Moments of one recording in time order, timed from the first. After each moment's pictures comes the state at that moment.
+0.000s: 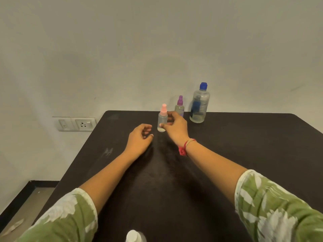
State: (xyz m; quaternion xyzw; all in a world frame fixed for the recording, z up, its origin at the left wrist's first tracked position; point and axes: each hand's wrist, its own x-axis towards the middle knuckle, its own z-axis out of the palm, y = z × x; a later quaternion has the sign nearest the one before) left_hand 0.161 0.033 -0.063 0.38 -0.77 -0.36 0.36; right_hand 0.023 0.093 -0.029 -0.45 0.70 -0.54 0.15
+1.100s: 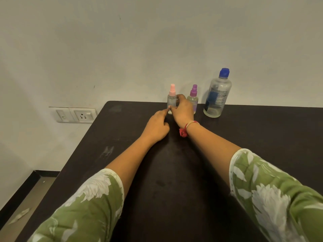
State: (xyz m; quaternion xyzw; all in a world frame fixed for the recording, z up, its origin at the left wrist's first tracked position) left_hand 0.105 -0.015 -0.069 0.36 -0.86 -0.29 0.23; right_hand -0.017 0.000 -0.053 -0.46 0.76 -0.45 0.04
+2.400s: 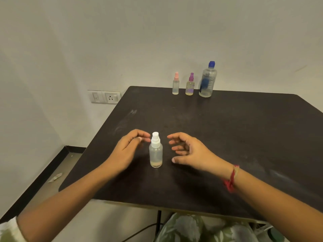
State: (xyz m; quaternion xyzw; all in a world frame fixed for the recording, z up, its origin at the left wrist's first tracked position) left_hand 0.335 0.232 -0.046 0.32 -0.75 -0.47 0.34; right_hand 0.127 0.329 -0.033 -0.58 0.60 -0.39 0.40
